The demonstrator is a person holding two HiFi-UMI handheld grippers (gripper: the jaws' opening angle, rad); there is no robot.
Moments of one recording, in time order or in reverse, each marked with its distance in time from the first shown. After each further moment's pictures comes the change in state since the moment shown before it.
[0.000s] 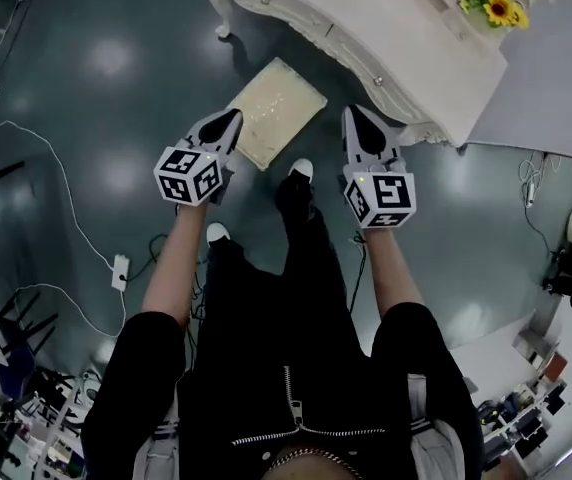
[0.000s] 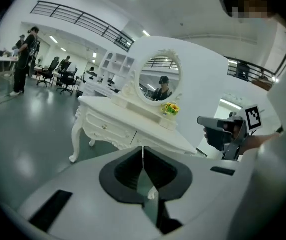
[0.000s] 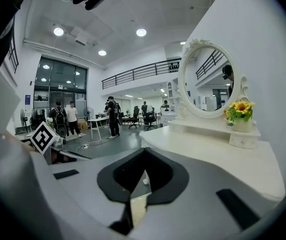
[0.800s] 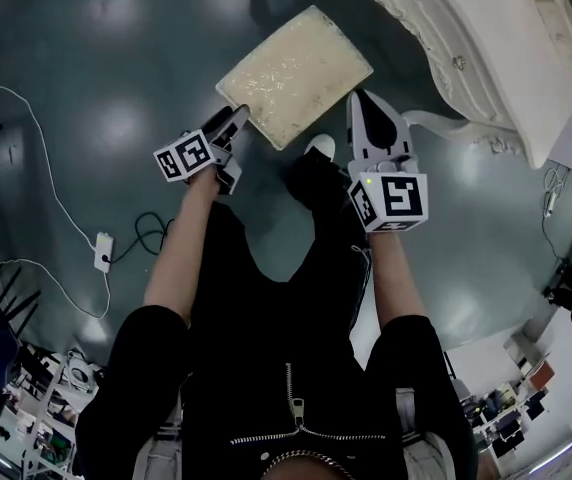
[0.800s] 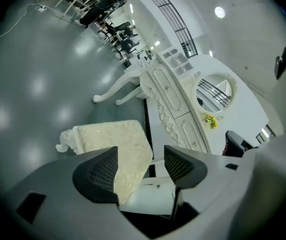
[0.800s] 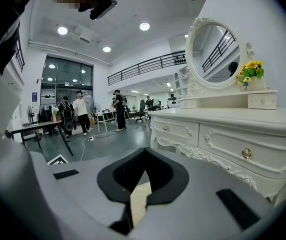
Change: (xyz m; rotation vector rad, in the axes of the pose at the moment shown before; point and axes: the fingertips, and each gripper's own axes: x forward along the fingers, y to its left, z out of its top) left arm 0.050 0.164 -0.277 -0.711 0.002 0.047; right arm 0.084 0.050 -0.182 0.000 0.029 0.079
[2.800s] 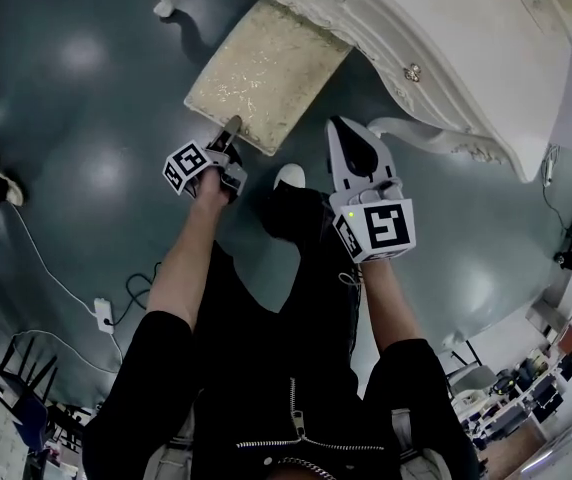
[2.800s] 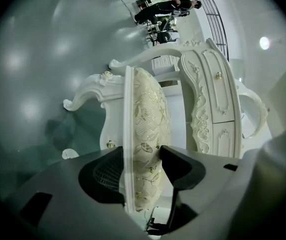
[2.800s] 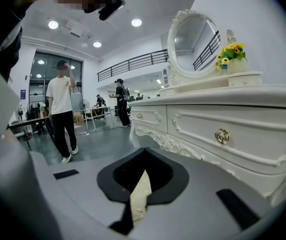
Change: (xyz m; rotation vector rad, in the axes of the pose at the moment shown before) left arm 0.214 0.055 -0.056 -0.404 0.037 0.003; right arm 0.020 -0.123 -0.059 0.020 0.031 -0.093
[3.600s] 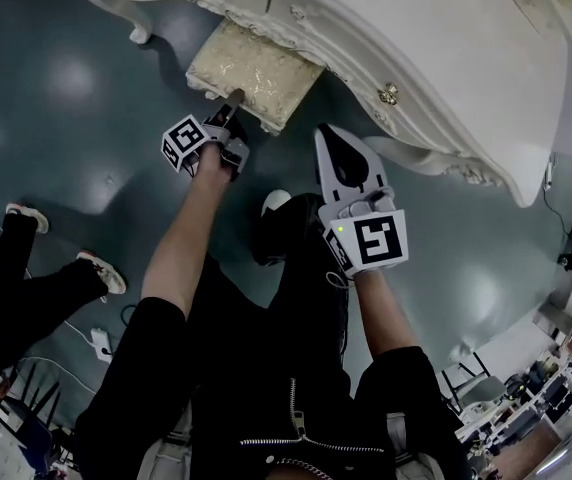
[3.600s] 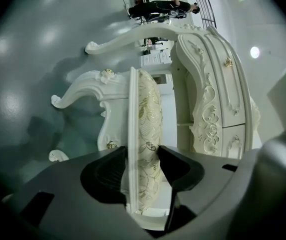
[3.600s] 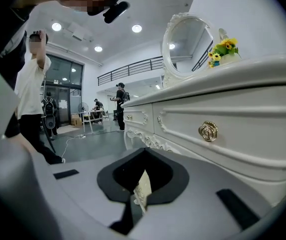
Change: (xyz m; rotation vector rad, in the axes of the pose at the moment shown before) left arm 0.139 -0.064 0.024 0.011 0.003 -0.179; right arm 0.022 -0.056 -0.016 -0.008 -0.072 -0.012
